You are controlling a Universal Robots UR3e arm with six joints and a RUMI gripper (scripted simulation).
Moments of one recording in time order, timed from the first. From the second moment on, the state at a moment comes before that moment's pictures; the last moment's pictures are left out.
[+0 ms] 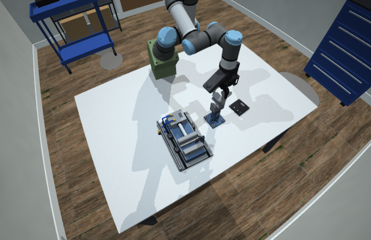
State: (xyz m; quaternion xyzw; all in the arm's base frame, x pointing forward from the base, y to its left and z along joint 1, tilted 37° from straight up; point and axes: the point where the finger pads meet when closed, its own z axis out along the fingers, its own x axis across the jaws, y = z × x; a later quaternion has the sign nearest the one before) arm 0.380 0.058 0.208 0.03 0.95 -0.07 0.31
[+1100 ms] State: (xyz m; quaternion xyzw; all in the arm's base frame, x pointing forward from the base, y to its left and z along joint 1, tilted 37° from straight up) arm 0.380 0.058 0.208 0.03 0.95 -0.07 0.31
